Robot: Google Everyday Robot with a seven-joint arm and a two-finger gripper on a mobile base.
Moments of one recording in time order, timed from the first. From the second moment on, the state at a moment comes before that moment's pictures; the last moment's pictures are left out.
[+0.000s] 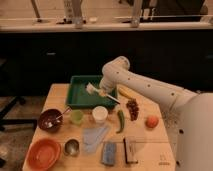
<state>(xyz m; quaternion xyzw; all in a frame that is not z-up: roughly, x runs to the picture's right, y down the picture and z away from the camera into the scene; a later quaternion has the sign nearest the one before) -0.014 0.016 0.850 -0.25 -0.05 0.32 0.91</state>
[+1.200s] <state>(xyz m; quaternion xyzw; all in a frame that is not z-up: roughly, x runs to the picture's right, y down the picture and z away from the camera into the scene) -0.021 -0.002 0.923 -0.26 -0.04 0.36 0.89</state>
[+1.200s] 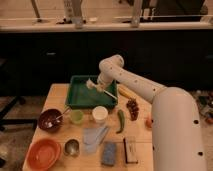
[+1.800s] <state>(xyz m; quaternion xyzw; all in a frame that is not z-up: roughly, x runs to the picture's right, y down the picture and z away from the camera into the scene) -0.021 -0.003 0.926 -0.26 -0.04 0.36 0.89</state>
